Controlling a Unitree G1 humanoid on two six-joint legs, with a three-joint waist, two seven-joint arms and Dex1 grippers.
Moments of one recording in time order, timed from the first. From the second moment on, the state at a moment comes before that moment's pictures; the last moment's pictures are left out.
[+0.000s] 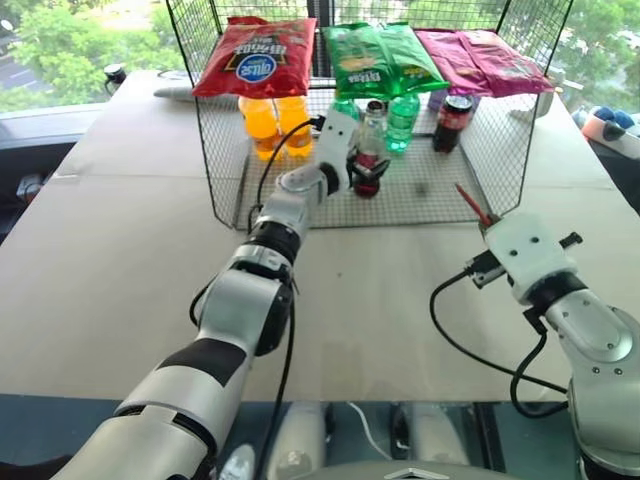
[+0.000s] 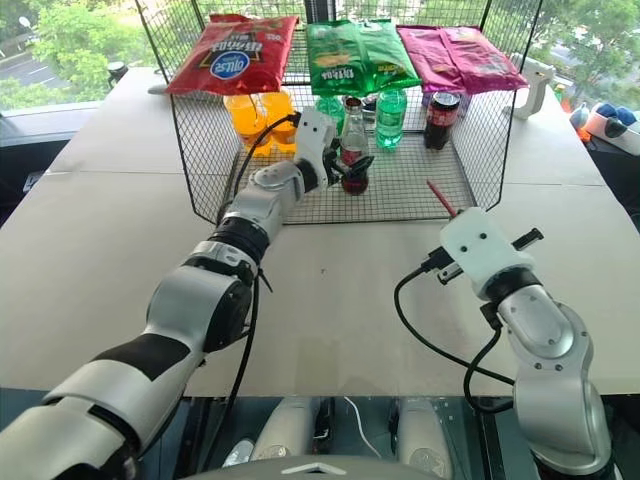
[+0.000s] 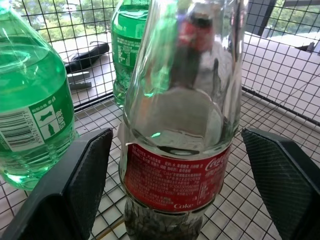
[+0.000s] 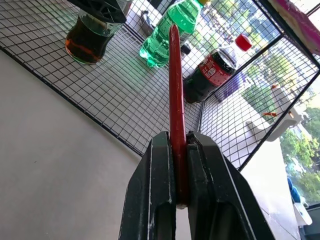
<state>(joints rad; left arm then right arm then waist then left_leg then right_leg) -1.22 0.14 -0.04 1.16 -0.16 -0.01 -0.53 -0.09 -0.44 0.08 -0.97 -0.42 0.90 0.50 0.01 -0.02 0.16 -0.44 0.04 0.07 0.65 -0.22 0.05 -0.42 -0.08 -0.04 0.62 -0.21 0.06</state>
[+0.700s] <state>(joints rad) -1.14 0.19 -0.01 1.01 -0.12 0.00 -0.81 -0.08 -0.46 0.09 -0.98 -0.40 0.90 0.48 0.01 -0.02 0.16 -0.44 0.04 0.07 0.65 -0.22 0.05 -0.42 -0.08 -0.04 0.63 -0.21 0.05</state>
